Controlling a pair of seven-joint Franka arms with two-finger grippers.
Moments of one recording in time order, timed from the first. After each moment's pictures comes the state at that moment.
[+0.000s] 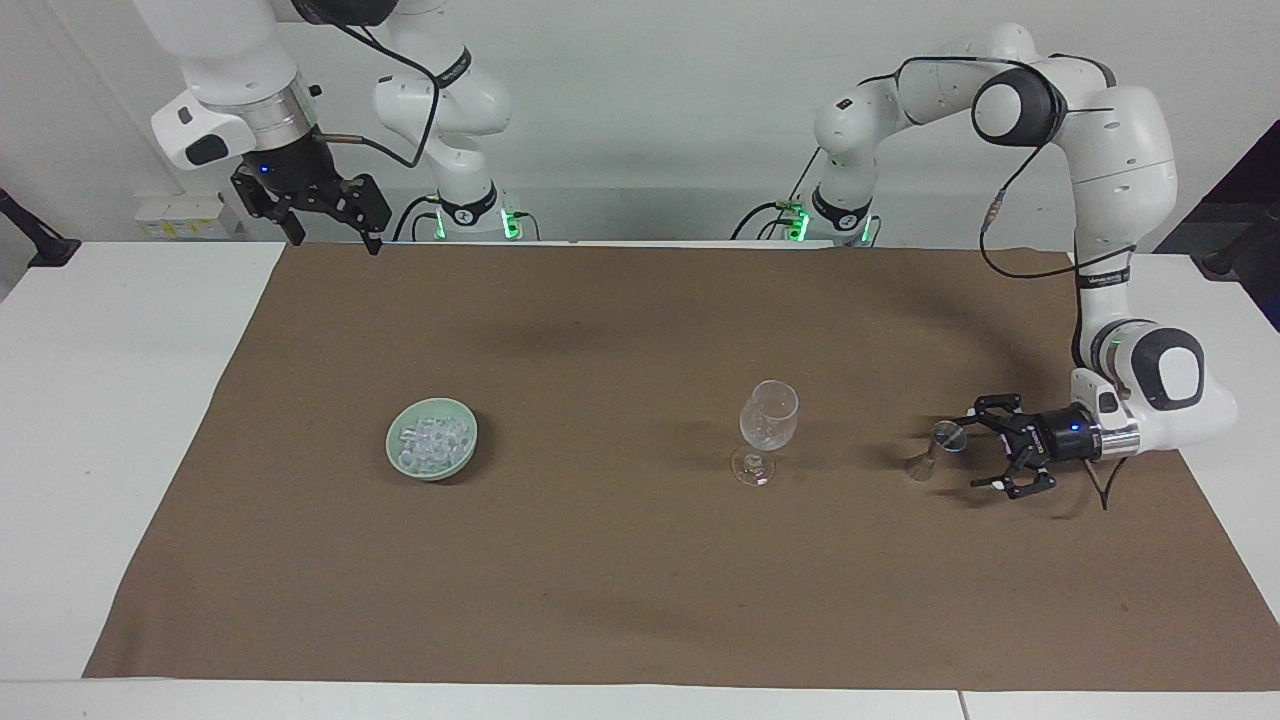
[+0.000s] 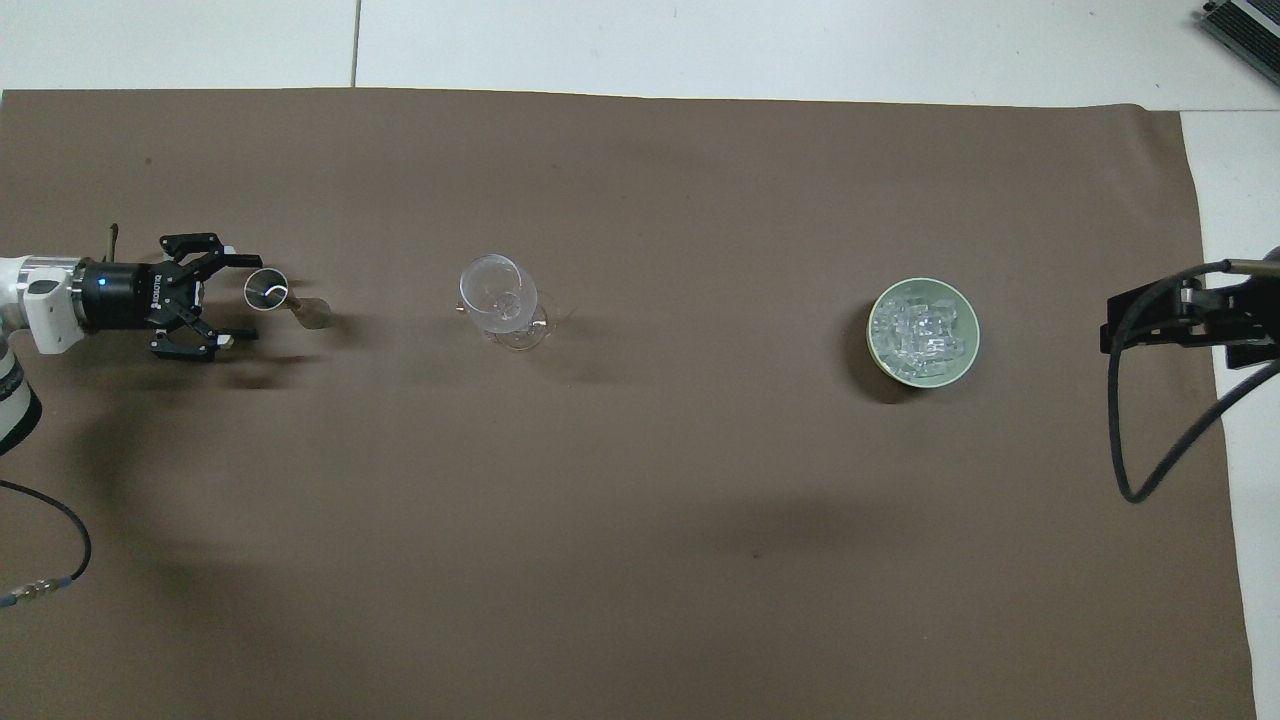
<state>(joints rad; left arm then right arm) 0.53 0.78 -0.21 -1.52 -1.04 1.54 2.19 -0.04 0.01 0.06 -1.47 -0.02 1.42 0.17</state>
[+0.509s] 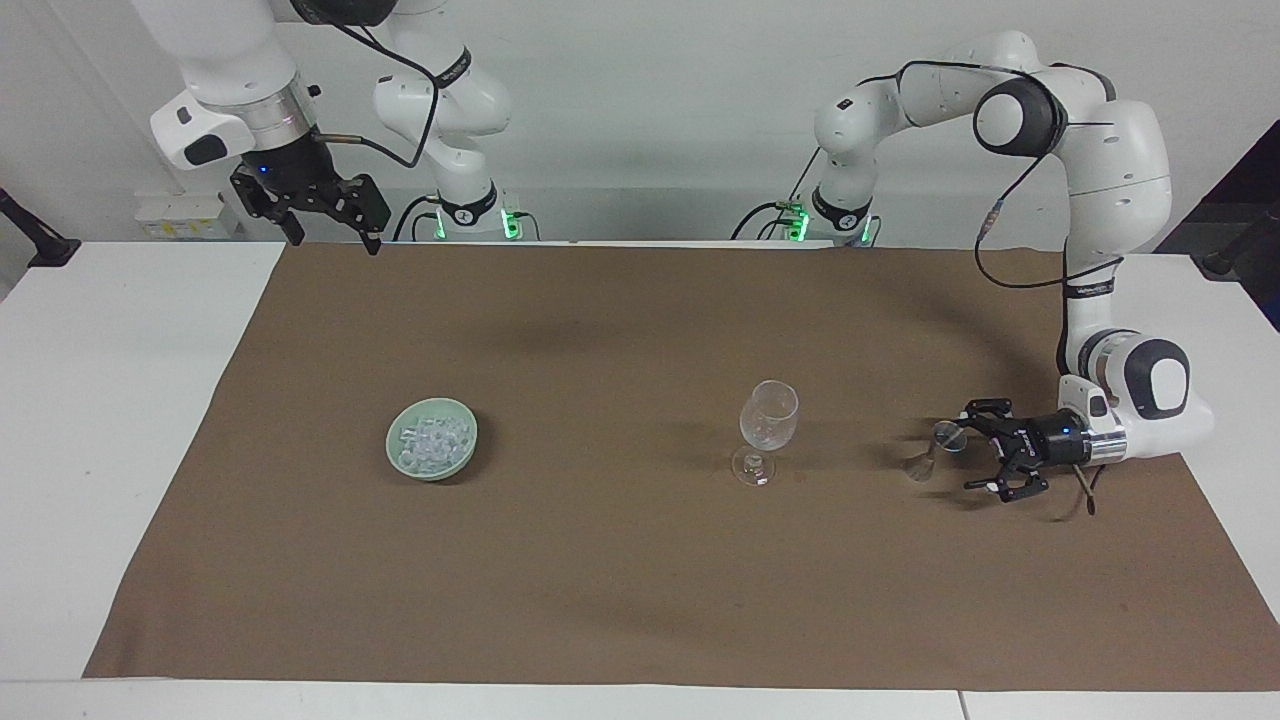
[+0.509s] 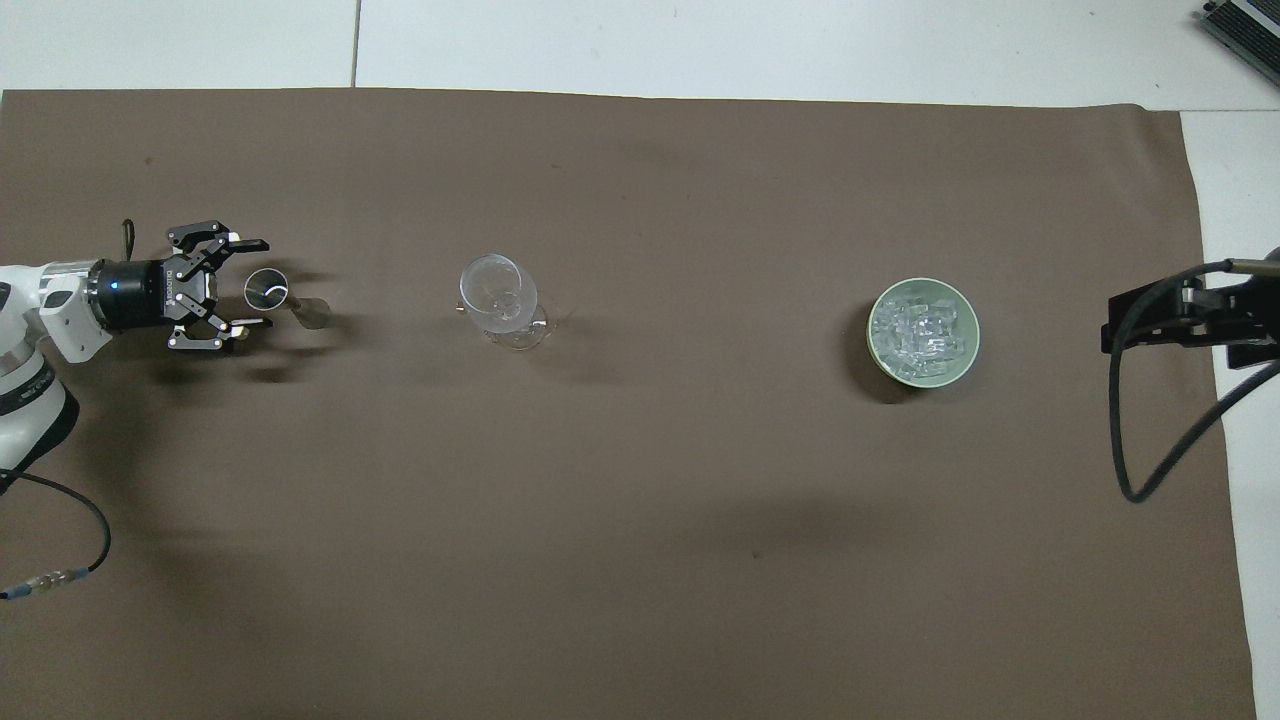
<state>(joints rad) 0.55 0.83 -0.25 -1.53 -1.16 1.50 2.34 -0.04 0.01 0.06 -1.47 -0.02 1.42 0.17</state>
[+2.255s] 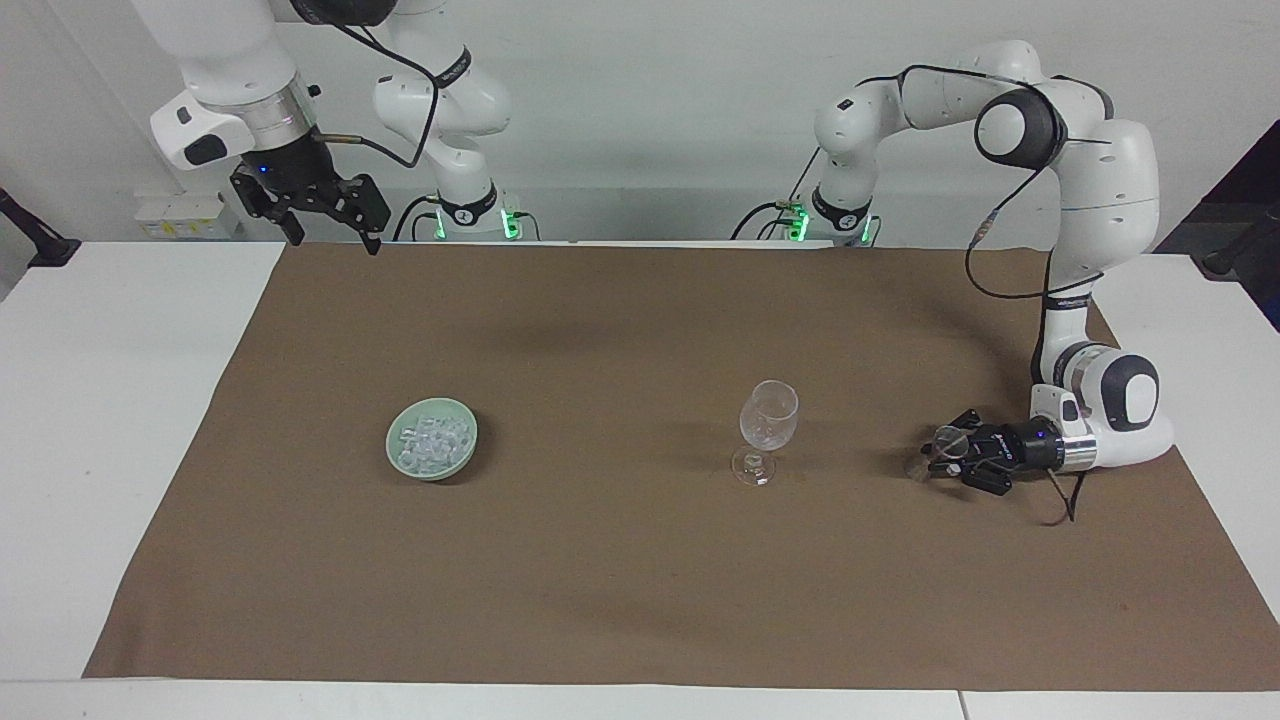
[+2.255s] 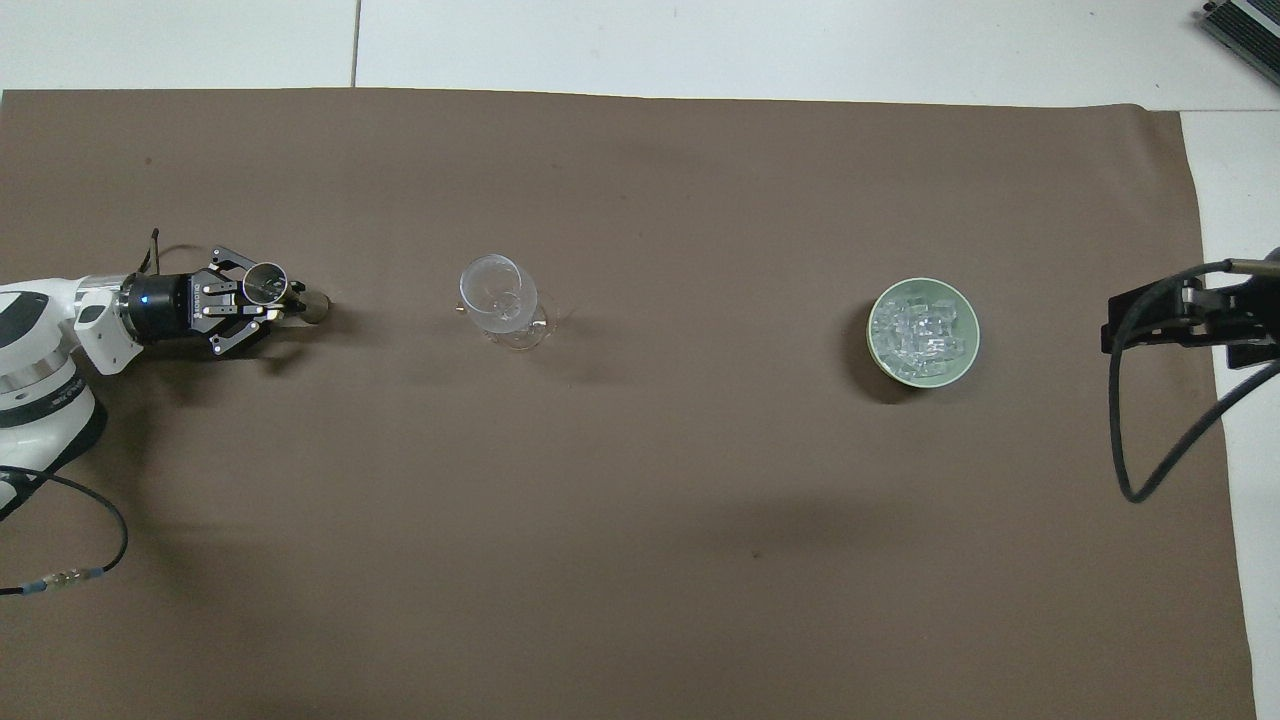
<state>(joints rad) 0.55 0.86 -0.26 -1.55 -1.16 1.50 2.40 -0.04 0.01 0.06 -1.47 -0.02 1.42 0.17</state>
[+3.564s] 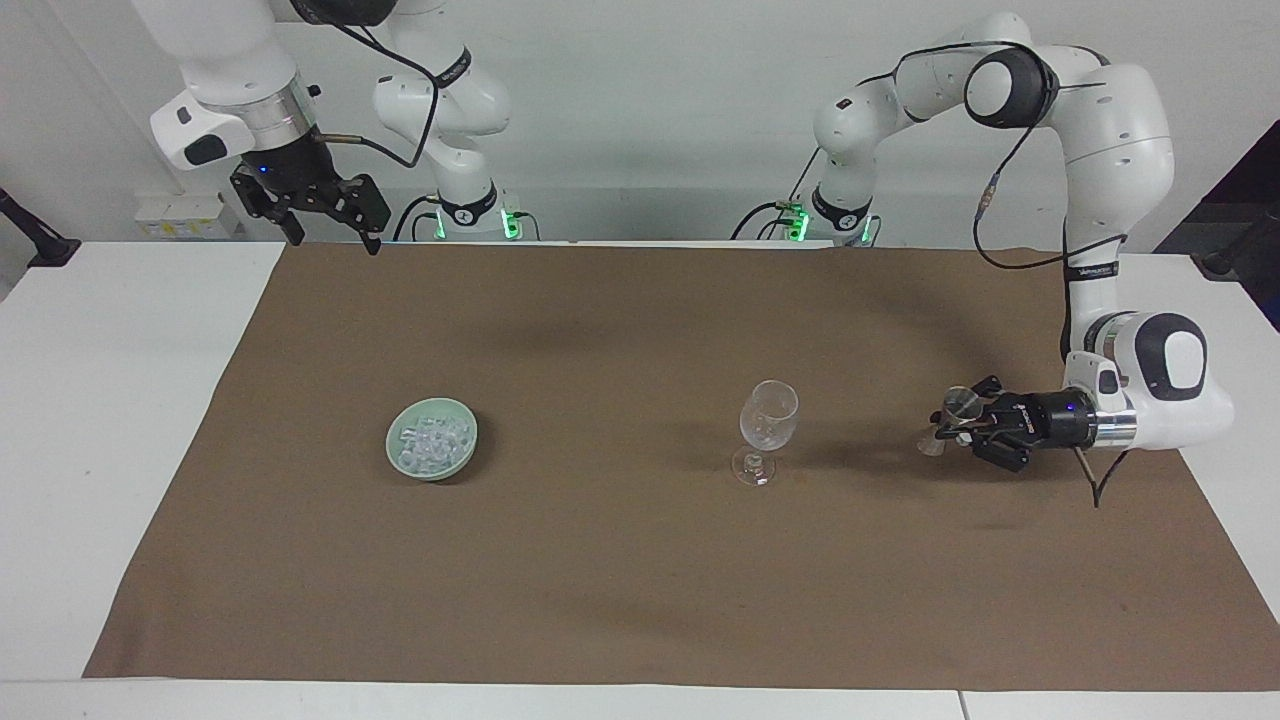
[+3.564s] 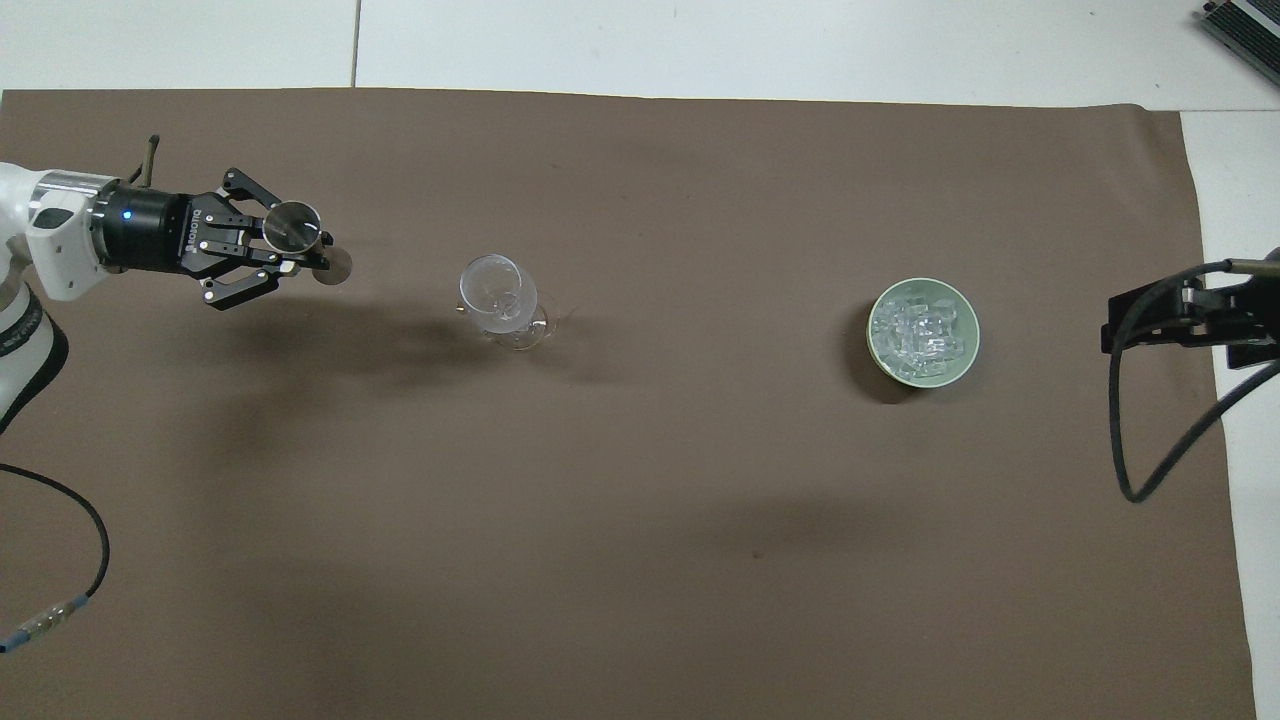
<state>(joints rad) 0.39 0.57 -0.30 -1.53 -1.14 1.47 2.10 -0.04 0.01 0.06 -1.47 -0.02 1.42 0.17</state>
